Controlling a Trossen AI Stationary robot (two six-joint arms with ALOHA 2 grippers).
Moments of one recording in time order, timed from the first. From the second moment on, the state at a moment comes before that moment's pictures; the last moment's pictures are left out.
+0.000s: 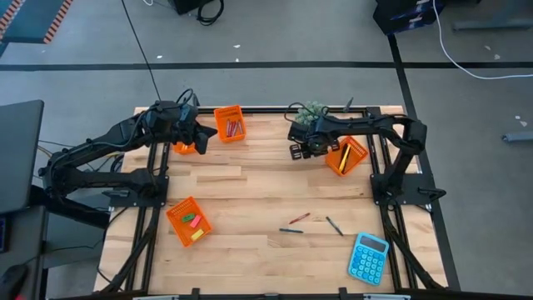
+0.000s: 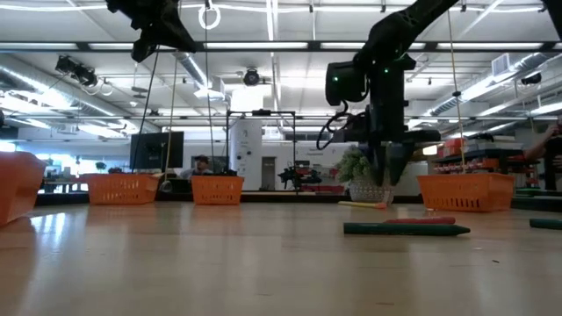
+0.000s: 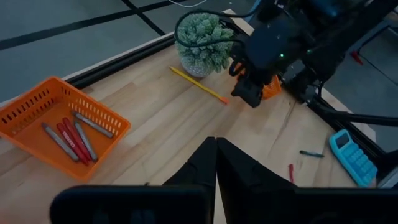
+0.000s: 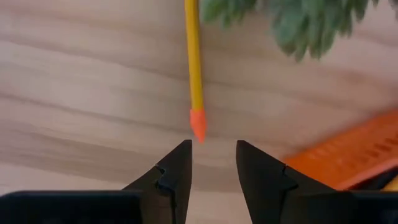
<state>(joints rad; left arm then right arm) 0.42 0.90 0.98 -0.58 0.01 -0.45 -0.36 1.75 1.16 -0.90 0.13 1.01</state>
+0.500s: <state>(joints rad) 0.42 0.90 0.98 -0.58 0.01 -0.49 -0.37 1.77 1.16 -0.80 0.19 0.89</state>
